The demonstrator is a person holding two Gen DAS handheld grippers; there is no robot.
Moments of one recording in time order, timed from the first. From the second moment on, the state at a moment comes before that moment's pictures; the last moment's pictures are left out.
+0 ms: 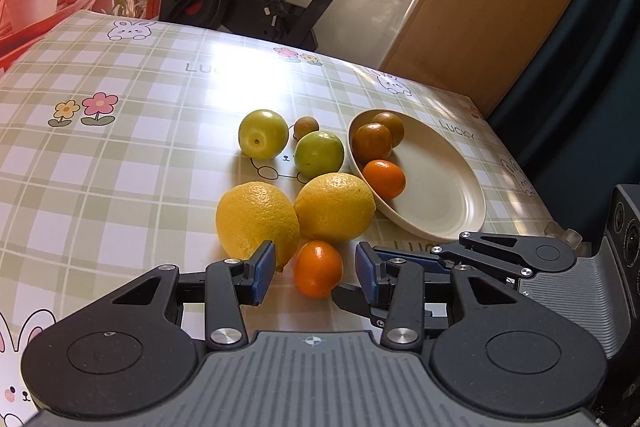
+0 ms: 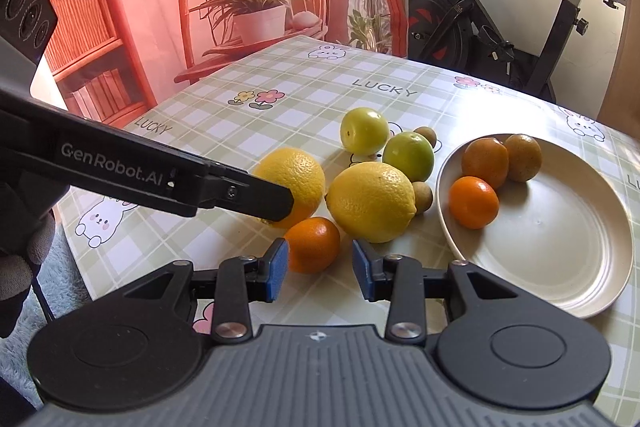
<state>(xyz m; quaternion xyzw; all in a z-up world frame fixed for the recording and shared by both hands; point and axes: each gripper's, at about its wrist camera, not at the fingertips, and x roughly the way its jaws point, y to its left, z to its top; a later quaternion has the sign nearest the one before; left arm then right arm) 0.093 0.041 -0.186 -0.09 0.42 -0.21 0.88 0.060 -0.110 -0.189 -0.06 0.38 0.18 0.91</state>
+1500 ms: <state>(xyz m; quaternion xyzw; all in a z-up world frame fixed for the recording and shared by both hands) 0.115 -0.010 -0.223 -0.05 0.47 -0.25 0.85 0.071 -0.133 -0.216 -0.02 0.41 0.18 0.89</state>
